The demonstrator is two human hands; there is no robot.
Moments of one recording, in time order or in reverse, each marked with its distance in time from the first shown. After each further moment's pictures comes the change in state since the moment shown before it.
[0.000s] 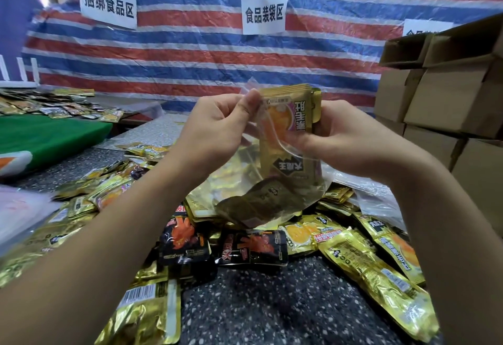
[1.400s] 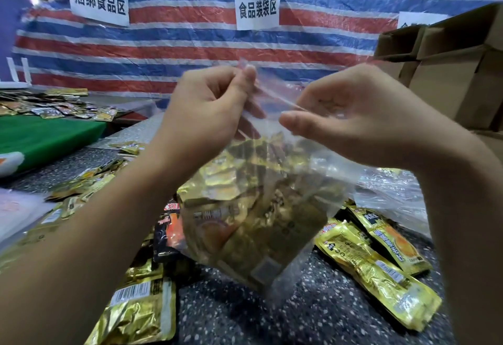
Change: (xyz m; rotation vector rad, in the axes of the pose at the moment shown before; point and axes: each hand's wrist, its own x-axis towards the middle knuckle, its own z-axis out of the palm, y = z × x) left_hand -0.006 0.030 0.002 0.030 0.058 0.074; right_hand -0.017 -0.032 -0.020 -0.357 0.091 -0.193
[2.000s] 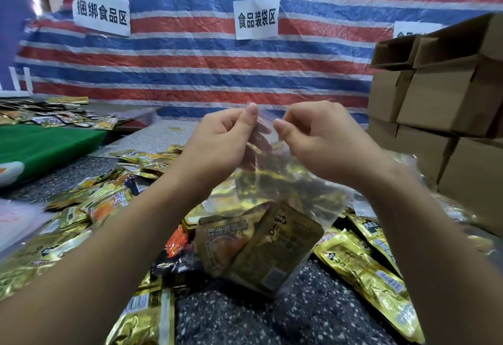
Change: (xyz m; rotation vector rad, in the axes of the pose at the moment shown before) left_hand -0.005 -0.026 0.013 -0.139 -0.105 -0.242; right_hand 0.014 0.015 0.042 0.005 0.121 0.261
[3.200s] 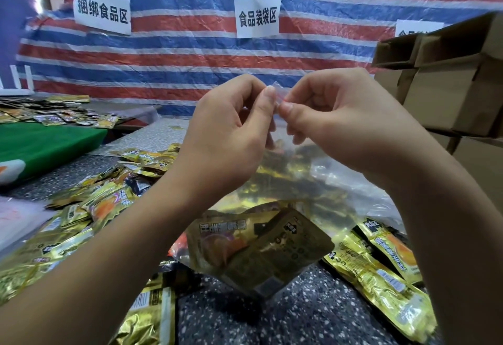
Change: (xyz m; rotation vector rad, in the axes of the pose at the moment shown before) left_hand -0.018 0.032 0.009 0.311 0.120 0.406; right_hand -0.014 -0.036 -0.030 0.319 0.023 0.031
